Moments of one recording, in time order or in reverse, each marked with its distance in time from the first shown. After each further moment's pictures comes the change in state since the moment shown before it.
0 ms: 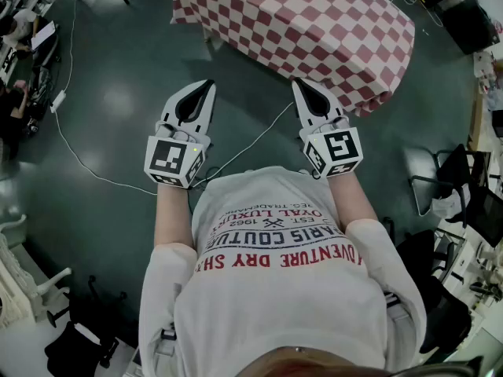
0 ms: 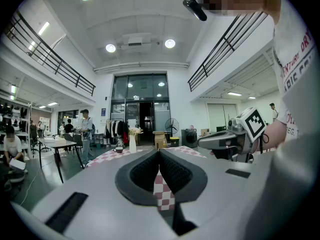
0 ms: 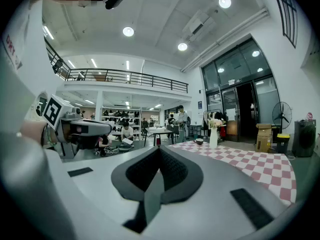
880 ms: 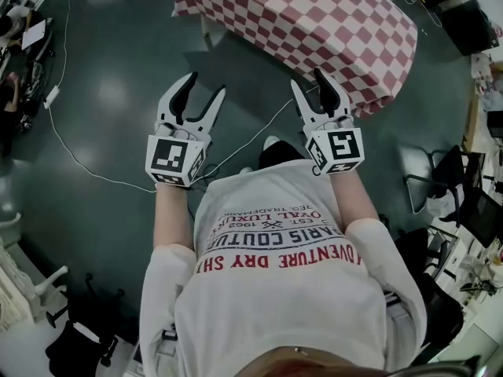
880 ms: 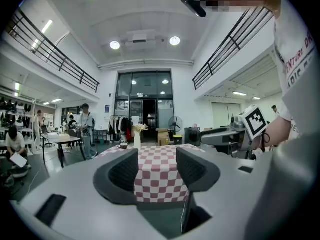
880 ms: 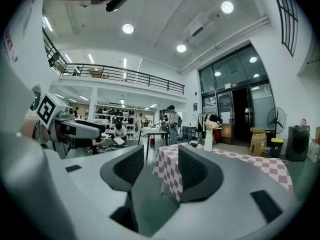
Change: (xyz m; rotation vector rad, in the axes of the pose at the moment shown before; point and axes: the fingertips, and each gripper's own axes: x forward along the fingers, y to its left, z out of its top) left arm 0.002 0.040 -0.012 -0.029 0.031 0.038; right arm 0.032 -0.006 0.008 -0.027 -0.005 -0.069
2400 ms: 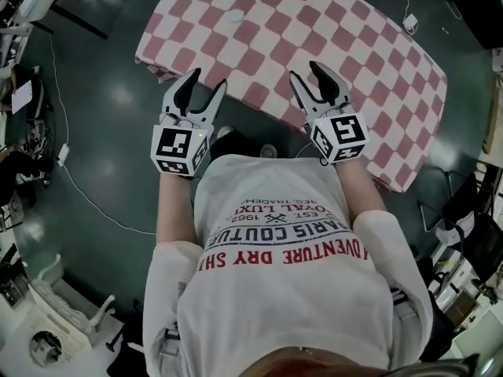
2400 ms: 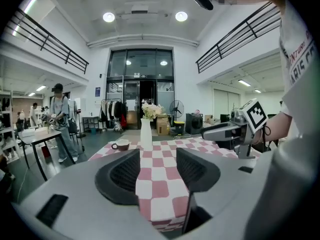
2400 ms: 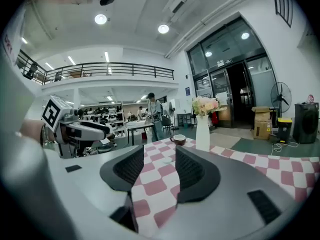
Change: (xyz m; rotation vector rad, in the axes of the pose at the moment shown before) left arm 0.436 0.219 -0.011 0.004 0.195 -0.097; right arm 0.381 -0.270 -0.022 0.152 0.124 -0.015
